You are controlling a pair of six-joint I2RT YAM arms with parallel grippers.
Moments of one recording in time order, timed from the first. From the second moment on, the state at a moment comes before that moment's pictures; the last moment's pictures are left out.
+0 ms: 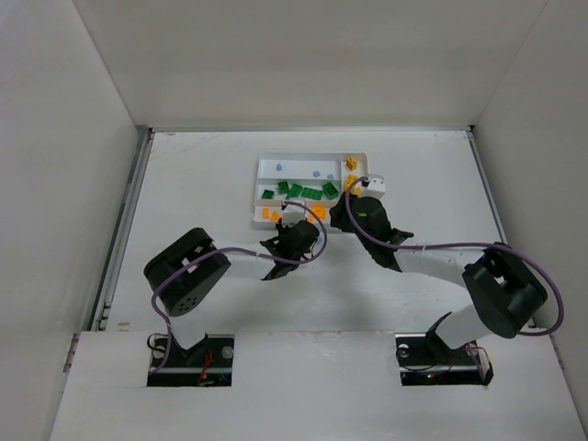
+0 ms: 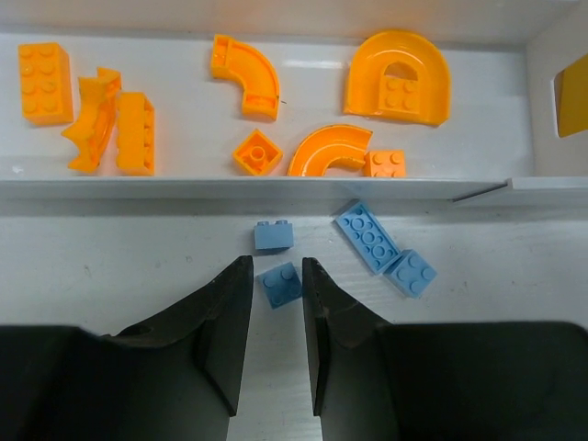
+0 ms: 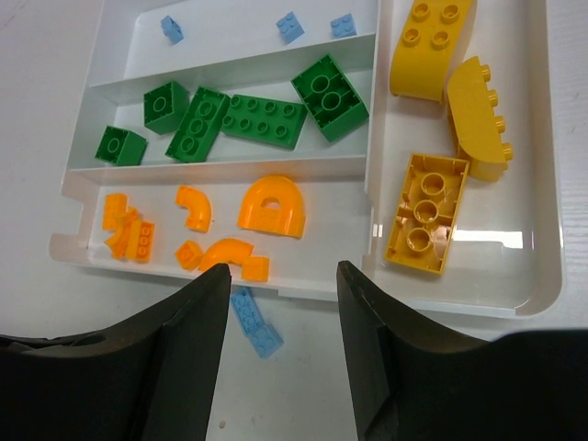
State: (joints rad) left arm -0.91 1.73 0.77 0.25 -0.62 -0.61; right arm 0.67 1.48 0.71 0.35 0.38 0.60
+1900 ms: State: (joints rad) left arm -0.43 2.12 1.49 0.04 -0.36 -0.65; right arm 0.84 1.70 0.73 0.32 0.36 0.54
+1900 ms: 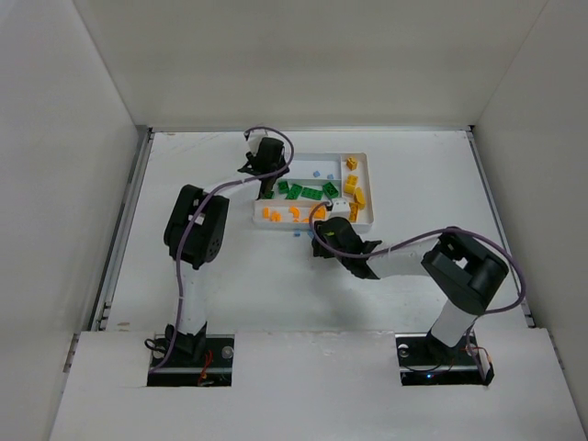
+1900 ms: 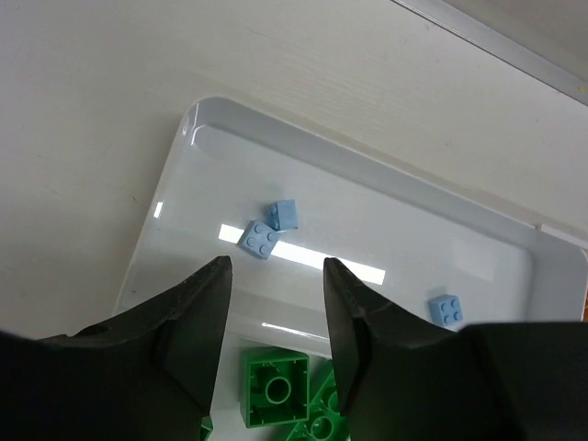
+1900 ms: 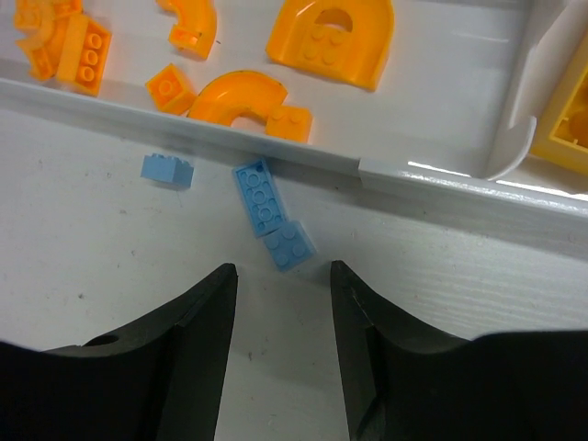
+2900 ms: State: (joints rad) left arm -0.75 1.40 0.57 0.27 -0.51 -0.75; right arm 0.80 1.57 0.78 0.25 0.37 0.51
